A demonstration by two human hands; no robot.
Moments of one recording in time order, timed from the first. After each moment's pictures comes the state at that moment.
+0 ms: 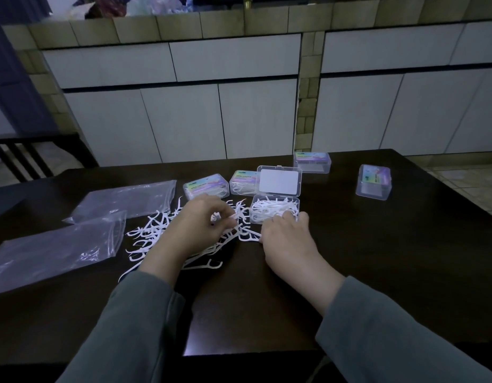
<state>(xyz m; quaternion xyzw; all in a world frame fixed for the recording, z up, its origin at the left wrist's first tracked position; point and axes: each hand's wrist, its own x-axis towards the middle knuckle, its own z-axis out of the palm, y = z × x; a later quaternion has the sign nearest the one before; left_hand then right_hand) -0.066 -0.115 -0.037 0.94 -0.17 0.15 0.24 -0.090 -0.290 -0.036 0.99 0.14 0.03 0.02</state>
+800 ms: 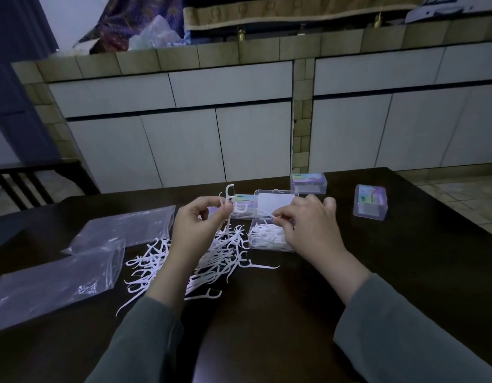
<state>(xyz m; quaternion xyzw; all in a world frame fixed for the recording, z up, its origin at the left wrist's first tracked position) -0.056 -0.132 -0.019 0.78 -0.04 0.22 0.58 -0.048 -0.334 -0.018 0.95 0.12 0.24 -0.13</state>
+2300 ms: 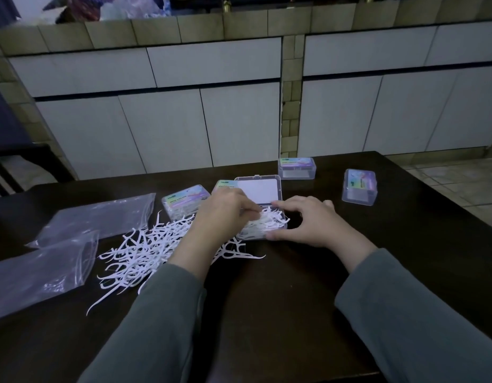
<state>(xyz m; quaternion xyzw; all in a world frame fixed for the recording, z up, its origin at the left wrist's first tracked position) -0.018 -0.182 -0.022 0.95 -0.20 0.17 0.15 -0.021 -0.377 -0.035 0.98 0.13 0.00 -0.17</state>
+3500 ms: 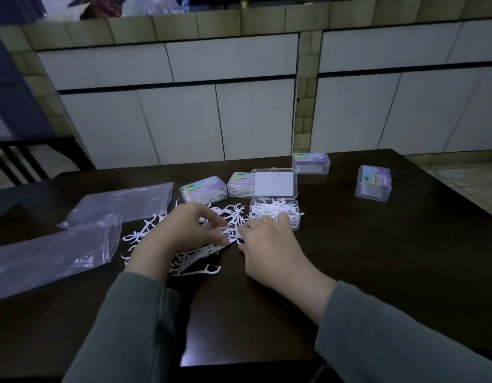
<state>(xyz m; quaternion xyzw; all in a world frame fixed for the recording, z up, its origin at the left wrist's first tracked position) -0.060 -0.102 -0.023 0.97 -0.03 -0.03 0.26 -0.091 -0.279 -0.041 0.96 0.25 0.12 -0.01</state>
